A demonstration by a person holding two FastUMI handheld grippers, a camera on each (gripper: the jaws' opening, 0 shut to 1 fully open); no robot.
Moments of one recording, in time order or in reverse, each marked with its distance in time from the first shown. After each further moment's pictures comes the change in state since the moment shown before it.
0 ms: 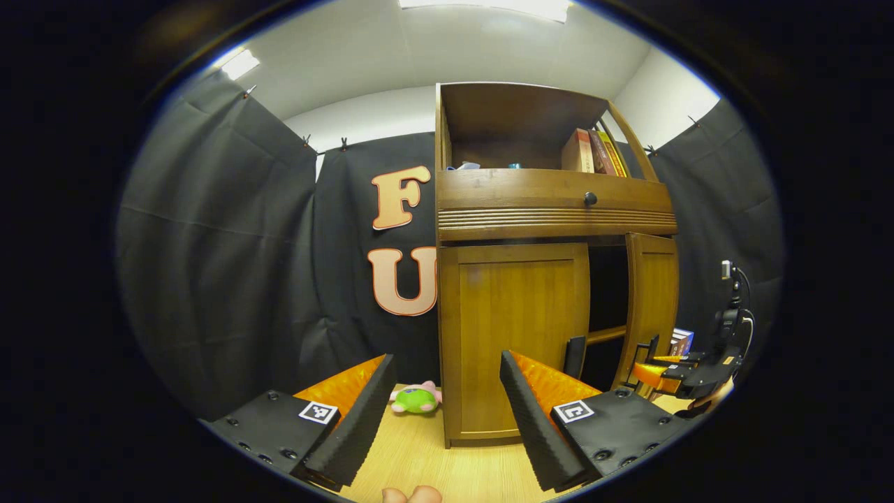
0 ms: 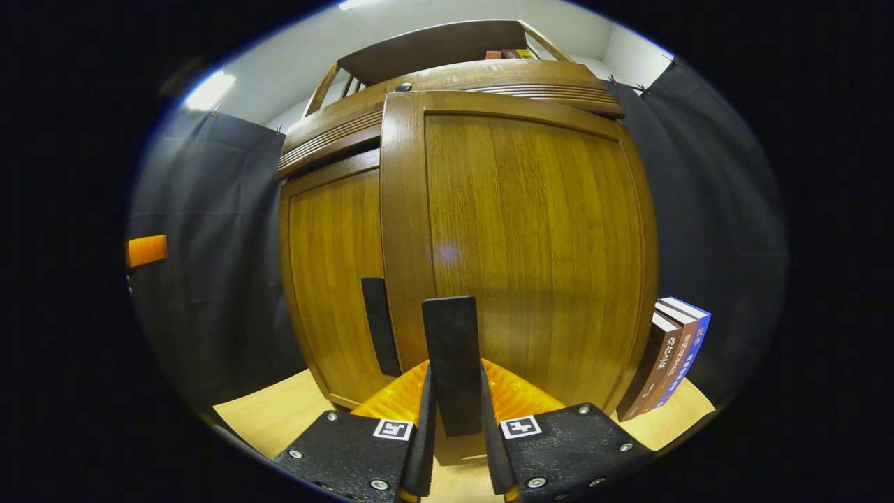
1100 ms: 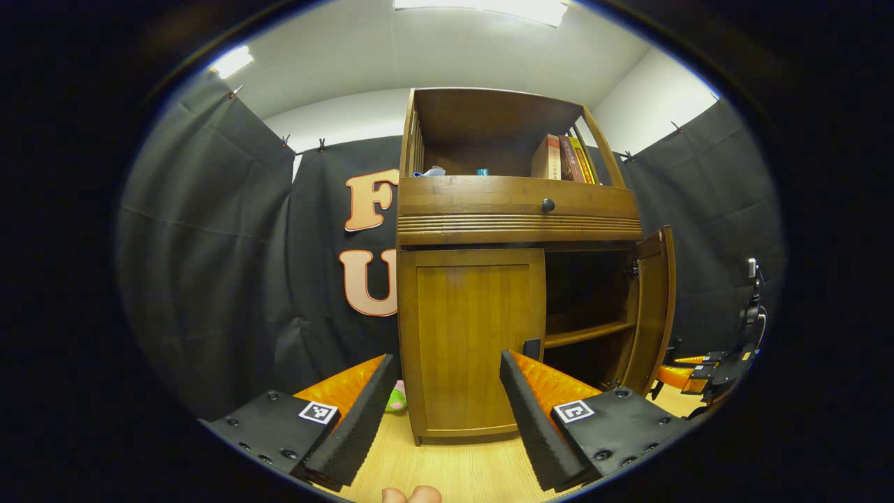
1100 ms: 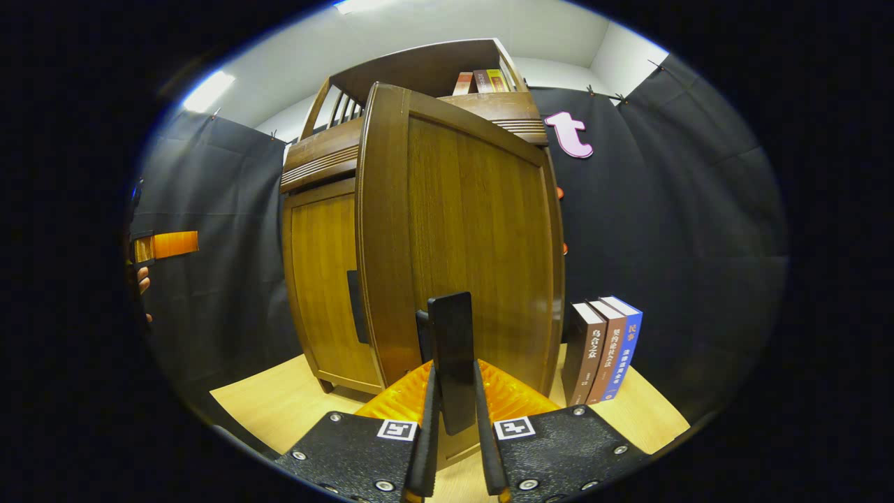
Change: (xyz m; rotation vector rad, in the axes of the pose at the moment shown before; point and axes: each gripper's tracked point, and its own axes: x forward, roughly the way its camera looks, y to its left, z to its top) left arm -0.018 -0.052 0.009 -0.026 -0.002 -0.100; right arm -0.116 -0.066 0.006 -0.024 -0.016 -0.093
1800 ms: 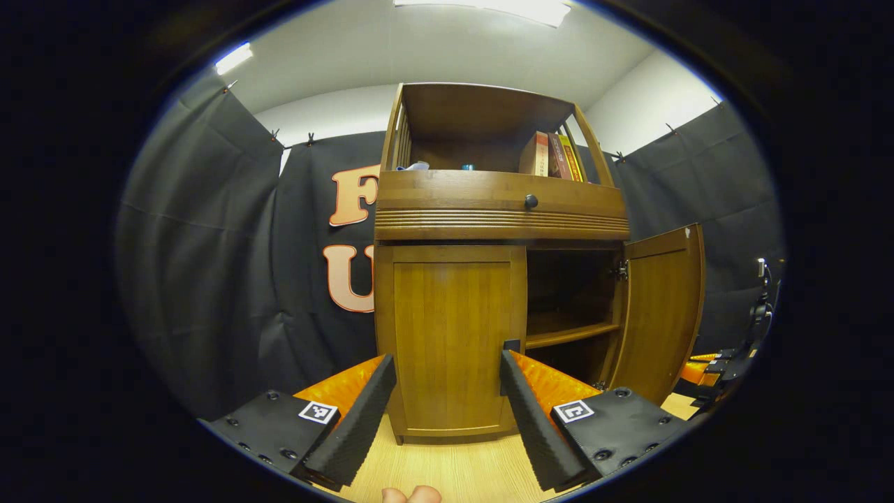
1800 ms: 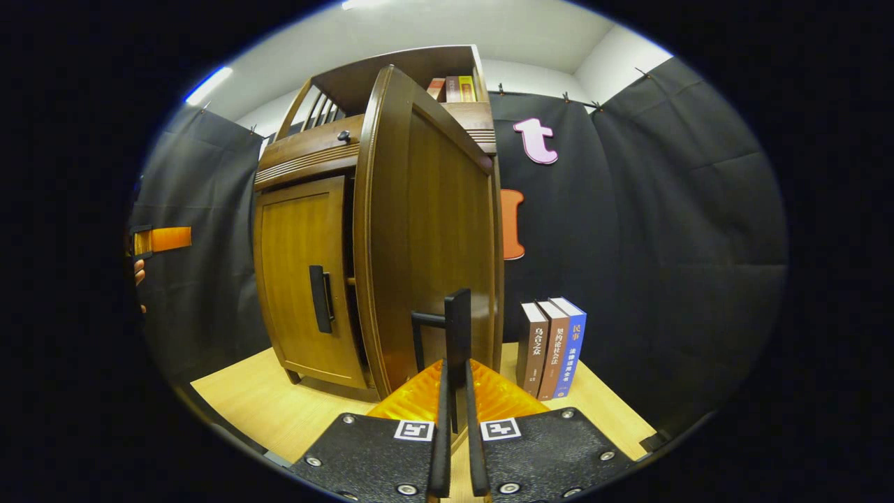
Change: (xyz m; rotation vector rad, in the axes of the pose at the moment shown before) left arm 0.011 -0.027 -0.005 -0.011 0.013 -0.042; right arm -0.038 -0.062 0.002 -0.023 0.001 -0.135
